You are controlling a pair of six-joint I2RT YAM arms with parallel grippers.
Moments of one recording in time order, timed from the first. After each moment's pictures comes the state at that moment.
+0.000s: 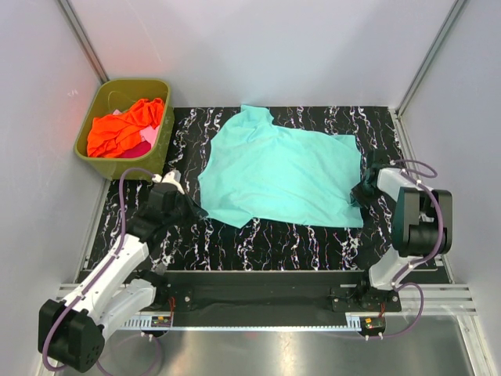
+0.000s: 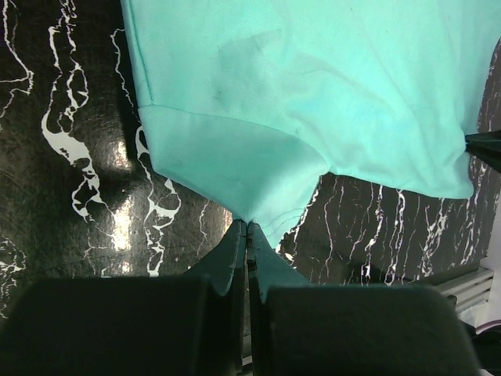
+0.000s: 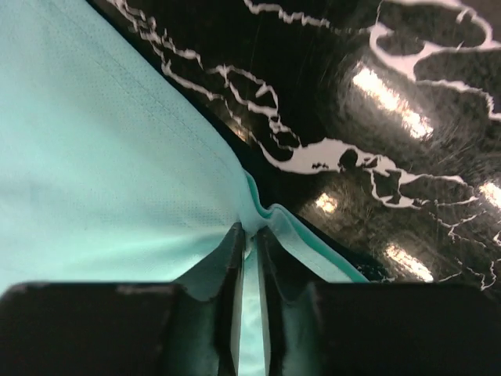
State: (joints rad) left arm -0.36 0.86 0.56 -0.40 0.13 -0.74; right arm -0.10 1.67 0.96 -0.54 0.09 0.83
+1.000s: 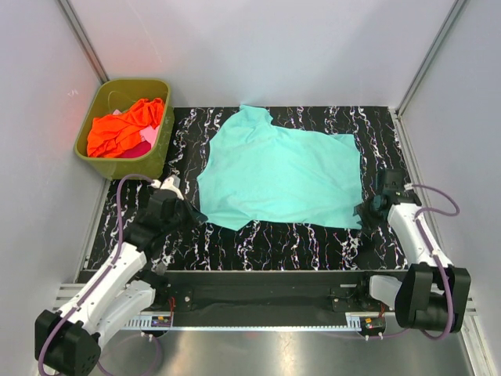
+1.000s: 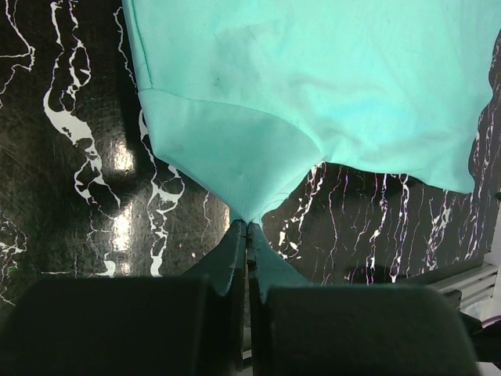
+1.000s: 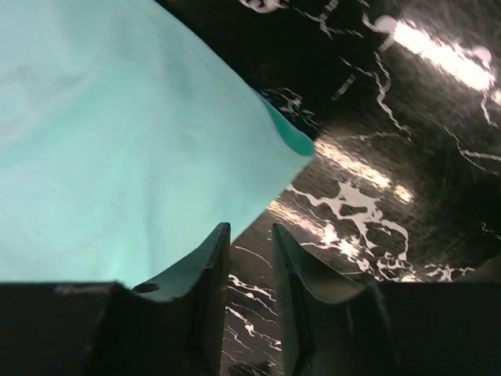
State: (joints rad) left arm -0.39 0.77 0.51 -0.43 0.10 -0.76; right arm -0.10 1.16 0.77 -0.75 0.07 1.02
